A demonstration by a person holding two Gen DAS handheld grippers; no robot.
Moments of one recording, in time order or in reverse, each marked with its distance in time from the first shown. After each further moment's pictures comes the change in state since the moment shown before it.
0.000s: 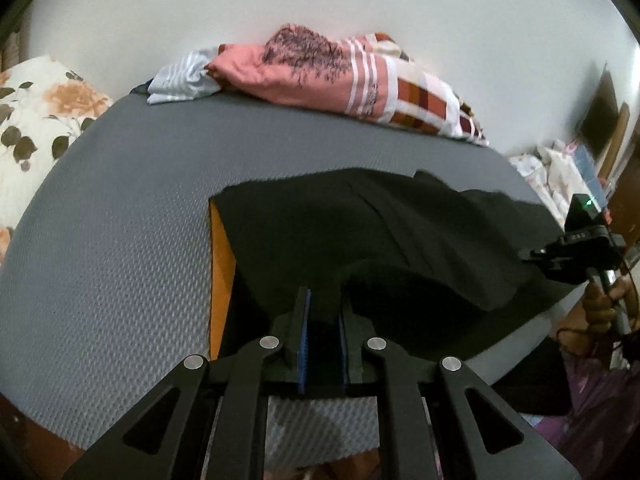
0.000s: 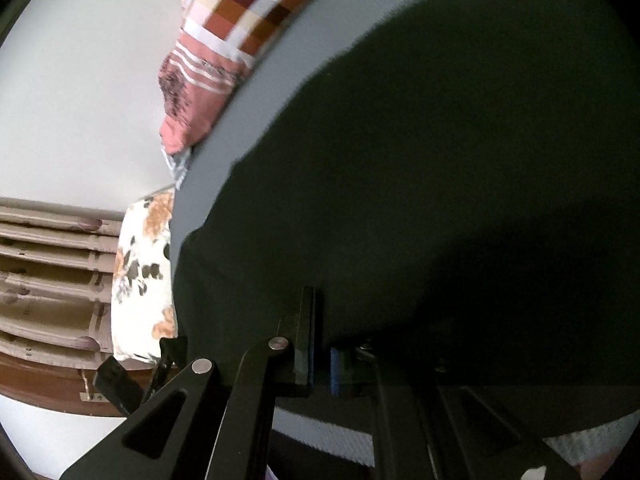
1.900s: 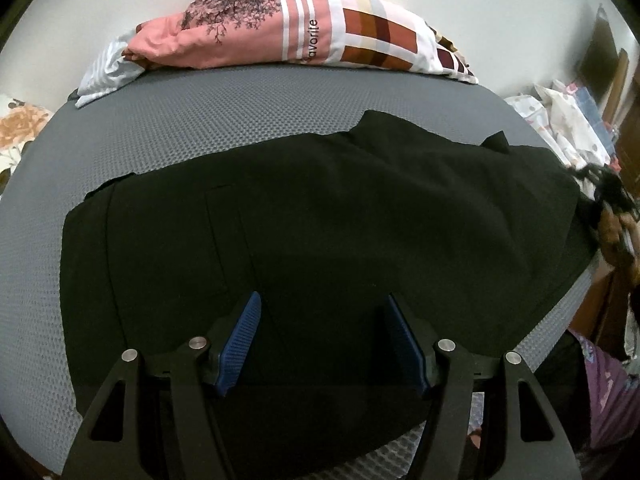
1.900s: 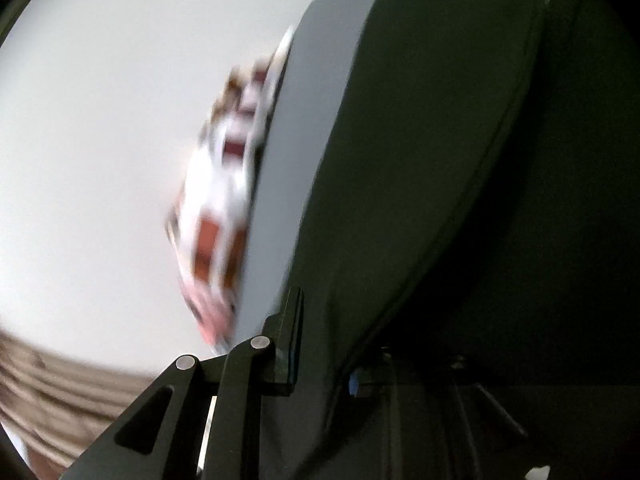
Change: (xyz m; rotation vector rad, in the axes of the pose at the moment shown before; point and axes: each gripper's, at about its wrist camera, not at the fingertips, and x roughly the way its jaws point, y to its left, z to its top) left arm 0.091 -0.089 0.022 0.108 0.157 0.017; right arm -0.179 -0.211 0.105 0.365 -0.539 0.268
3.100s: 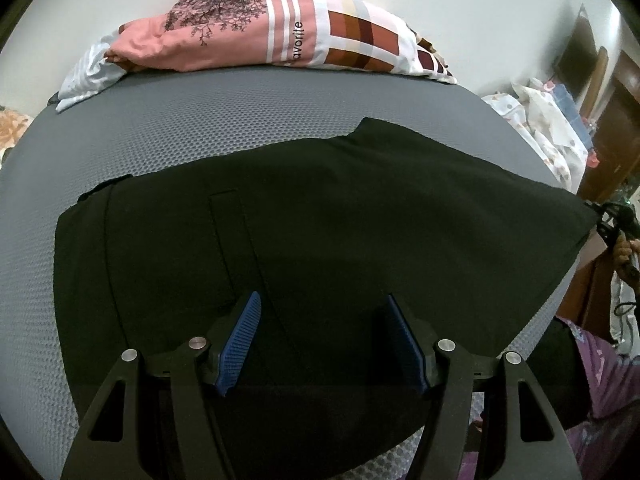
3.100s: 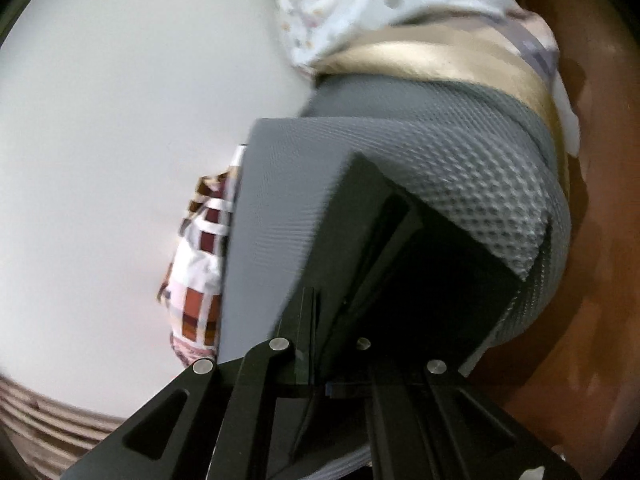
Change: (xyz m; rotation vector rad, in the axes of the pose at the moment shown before) left arm -0.001 0.017 0.002 0.033 -0.004 -0.104; right arm -0.166 -0.036 0.005 -0.041 -0.162 -0.128
